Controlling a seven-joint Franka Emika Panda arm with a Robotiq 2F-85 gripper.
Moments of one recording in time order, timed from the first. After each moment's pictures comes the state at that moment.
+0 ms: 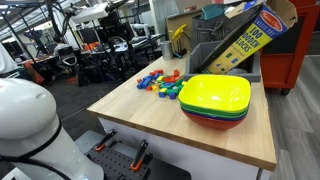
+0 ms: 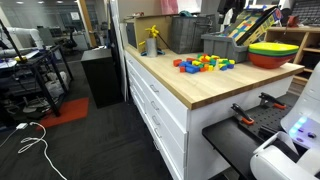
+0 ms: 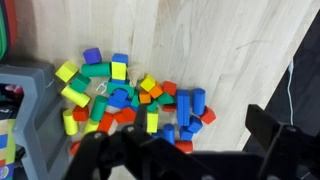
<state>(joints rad) 0.08 -0.67 -0.05 -2.58 0.02 2.09 -0.15</state>
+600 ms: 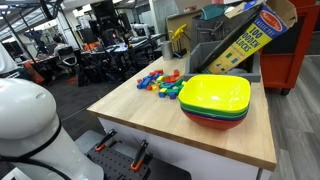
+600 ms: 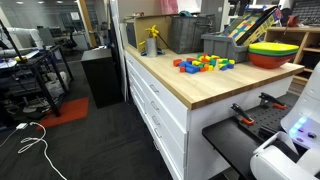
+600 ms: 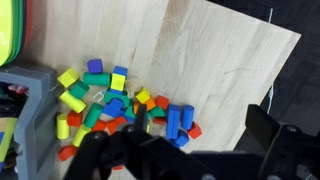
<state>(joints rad) 0.08 -0.71 -0.09 -2.51 0.02 1.89 -0.29</state>
